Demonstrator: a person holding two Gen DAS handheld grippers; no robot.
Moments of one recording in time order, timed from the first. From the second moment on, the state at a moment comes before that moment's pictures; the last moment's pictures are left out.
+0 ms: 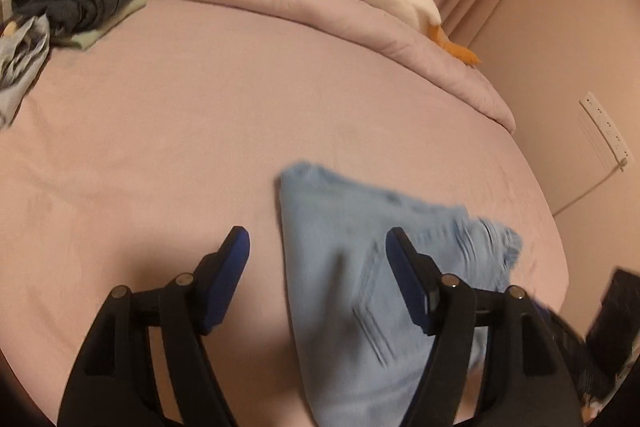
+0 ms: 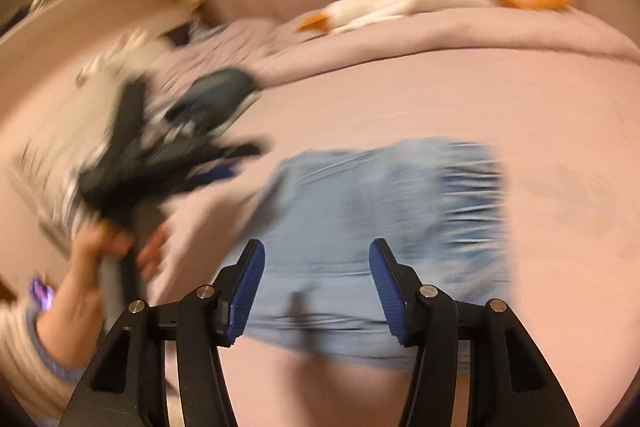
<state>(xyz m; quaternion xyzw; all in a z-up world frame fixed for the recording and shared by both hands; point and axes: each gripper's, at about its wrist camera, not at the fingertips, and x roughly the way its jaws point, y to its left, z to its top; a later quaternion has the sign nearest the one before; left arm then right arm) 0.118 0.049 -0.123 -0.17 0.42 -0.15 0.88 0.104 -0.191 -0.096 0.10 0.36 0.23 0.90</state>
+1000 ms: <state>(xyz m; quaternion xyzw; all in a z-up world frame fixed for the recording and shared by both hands) 0.108 0.018 -0.166 -0.16 0.49 -0.20 0.84 0.167 -0.249 -0.146 0.22 0.50 0.21 0.81</state>
